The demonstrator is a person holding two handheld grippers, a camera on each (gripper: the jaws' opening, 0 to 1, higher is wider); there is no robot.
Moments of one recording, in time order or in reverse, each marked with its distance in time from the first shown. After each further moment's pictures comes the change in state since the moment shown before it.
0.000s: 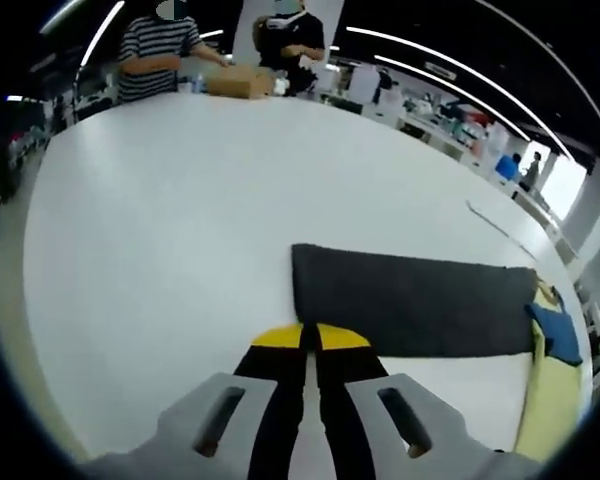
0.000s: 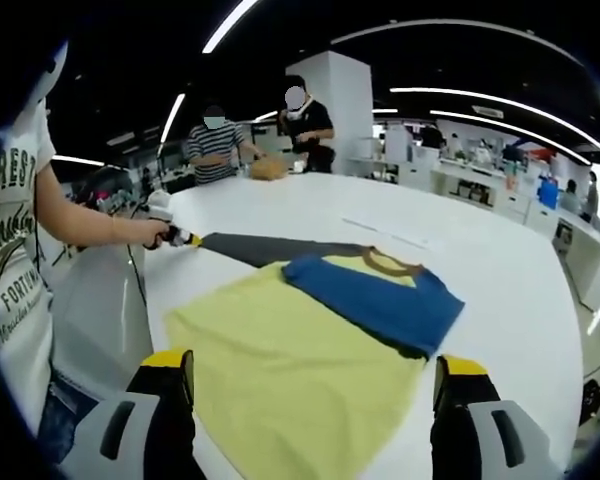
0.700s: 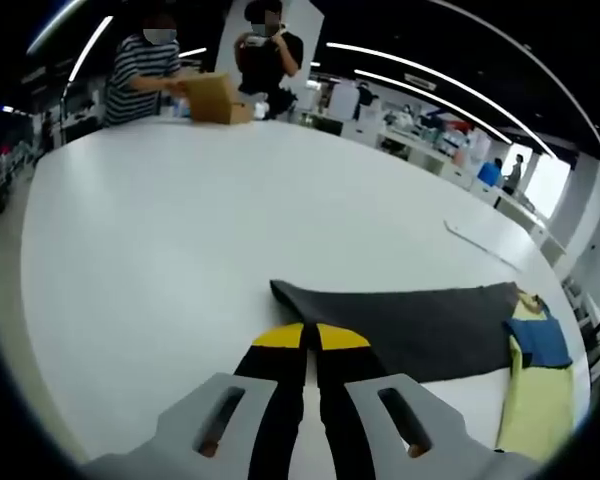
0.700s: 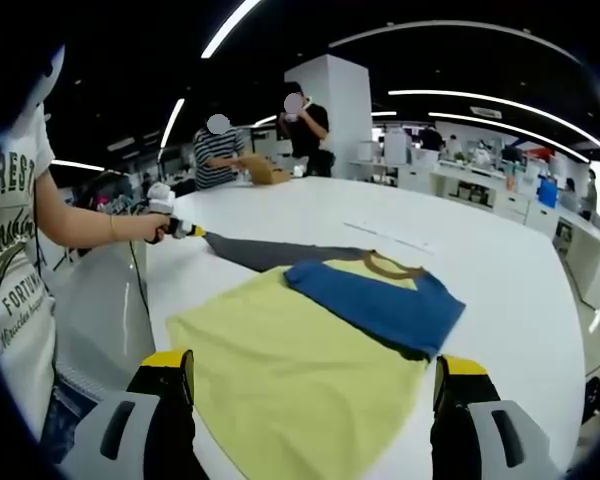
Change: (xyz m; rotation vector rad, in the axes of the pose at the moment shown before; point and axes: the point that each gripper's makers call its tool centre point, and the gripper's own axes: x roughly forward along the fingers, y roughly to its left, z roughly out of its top) left arm -0.013 -0.025 0.038 0.040 -0.075 -0.066; right arm -0.001 0.004 0.001 0.011 -0.017 0.007
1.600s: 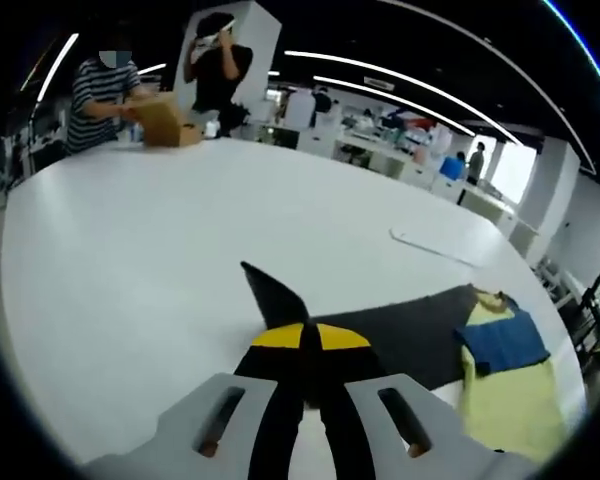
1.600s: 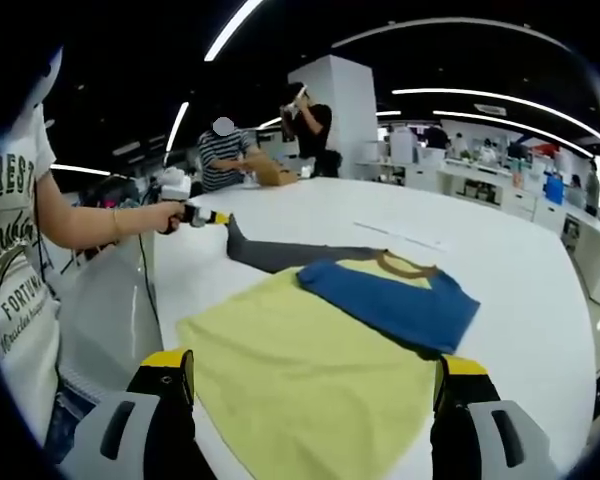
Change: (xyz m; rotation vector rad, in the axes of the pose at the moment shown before) left arm -0.005 -0.081 0.025 0.091 -0.039 -0.151; right arm 0.008 0.014 -0.002 0.016 -0.004 0.037
